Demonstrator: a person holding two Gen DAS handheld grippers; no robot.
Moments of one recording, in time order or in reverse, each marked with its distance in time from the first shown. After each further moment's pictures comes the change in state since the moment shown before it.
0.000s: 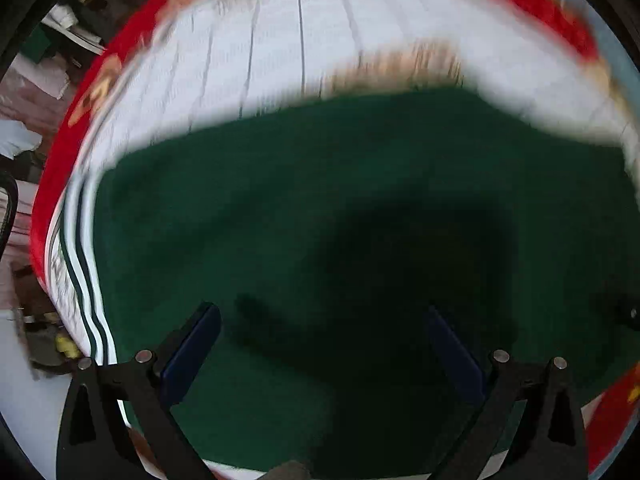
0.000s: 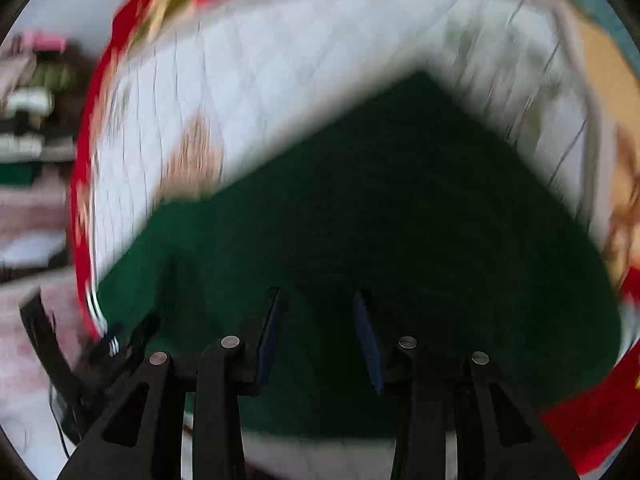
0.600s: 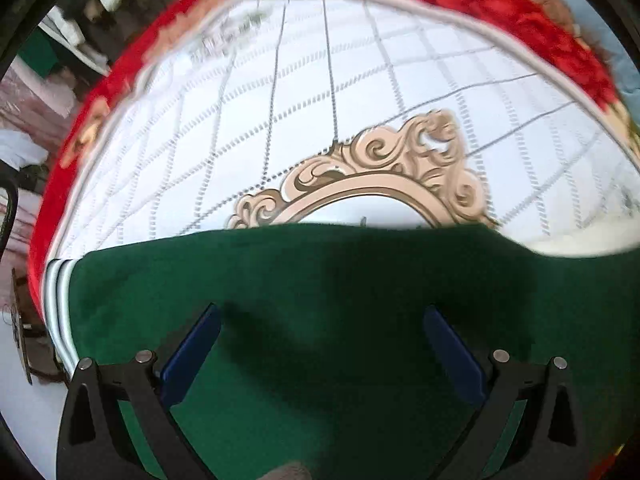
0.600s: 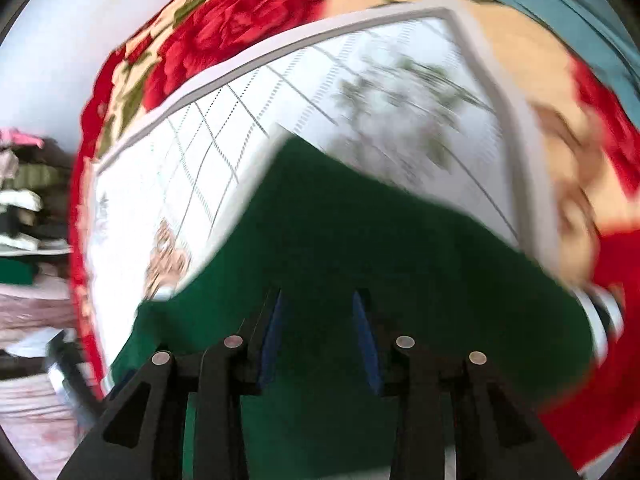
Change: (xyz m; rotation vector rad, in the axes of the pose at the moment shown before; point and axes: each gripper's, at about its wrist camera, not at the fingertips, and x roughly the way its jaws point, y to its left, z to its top) left arm 0.008 -0.036 0.093 -0.067 -0.107 -0.023; right arm -0.044 -0.041 0.066 0.193 -0.333 -0.045
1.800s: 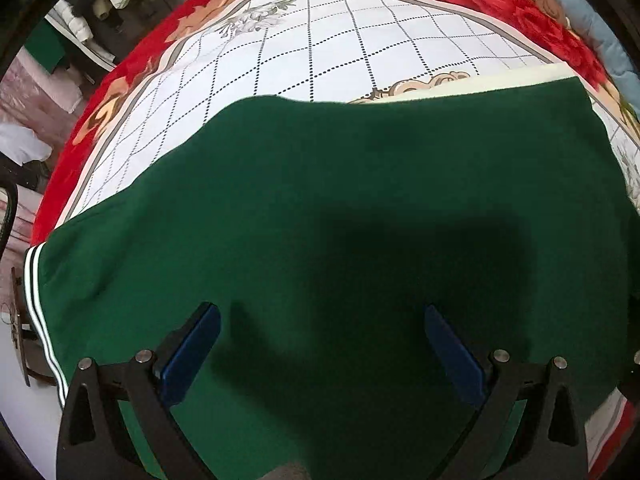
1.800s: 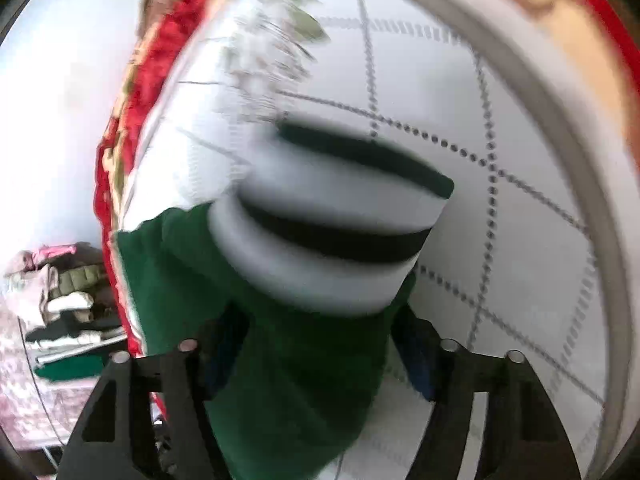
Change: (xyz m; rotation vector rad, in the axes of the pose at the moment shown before) left arm -0.020 0.031 -0.070 0.028 -0.085 0.005; right arm 0.030 -0.118 -0.122 0.524 -0.047 0.357
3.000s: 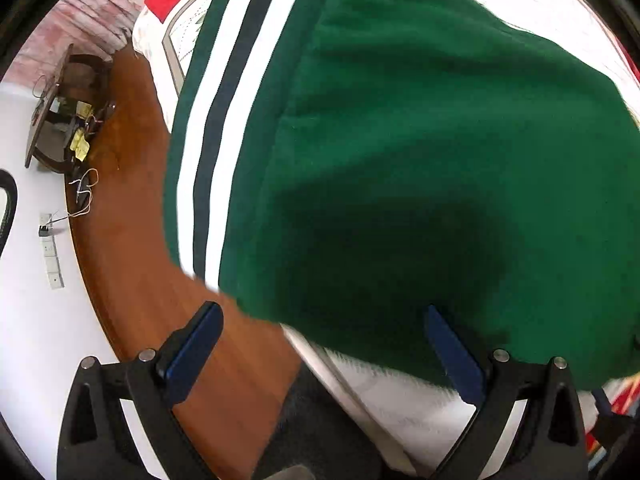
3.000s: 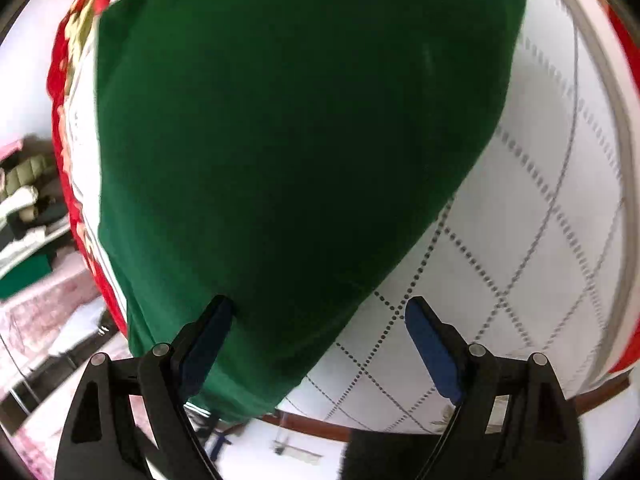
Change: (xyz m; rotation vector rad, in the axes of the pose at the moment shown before) left arm 0.007 0.211 -0.175 -0.548 0.330 0.075; right arm 0.024 0.020 -0.138 -0.102 0.396 -0.216
